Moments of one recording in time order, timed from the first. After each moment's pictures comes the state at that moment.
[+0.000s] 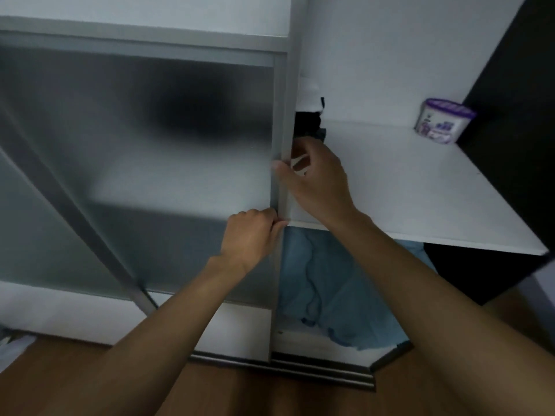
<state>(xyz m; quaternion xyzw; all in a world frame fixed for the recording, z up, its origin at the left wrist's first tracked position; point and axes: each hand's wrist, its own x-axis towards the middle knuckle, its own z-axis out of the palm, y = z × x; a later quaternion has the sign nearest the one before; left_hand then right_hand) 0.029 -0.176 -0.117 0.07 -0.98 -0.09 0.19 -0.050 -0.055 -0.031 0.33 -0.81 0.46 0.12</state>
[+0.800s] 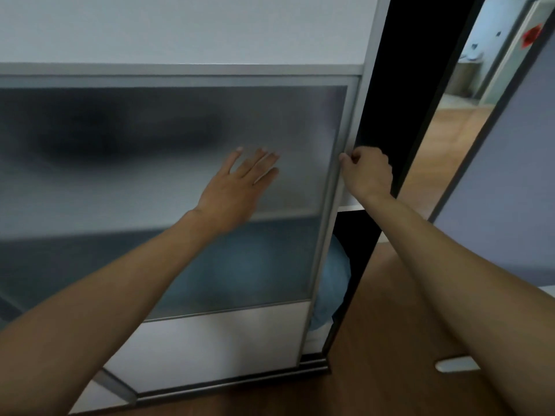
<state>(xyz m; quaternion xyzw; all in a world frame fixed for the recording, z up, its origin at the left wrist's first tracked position) -0.029 -0.019 -0.048 -0.20 -0.90 0.24 0.31 -0.095 0.238 -0.014 0.02 -0.91 0.36 0.21</state>
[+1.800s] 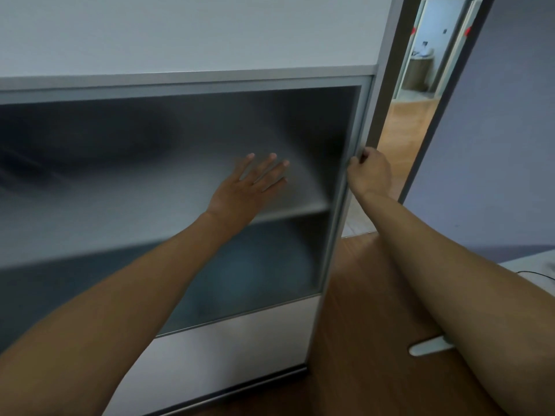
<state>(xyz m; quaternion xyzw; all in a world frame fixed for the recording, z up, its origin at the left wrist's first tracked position) -0.079 0.108 -0.048 -0.25 -0.87 0.33 0.26 -0.135 0.363 -0.026 -0.08 -0.88 0.41 0.24</state>
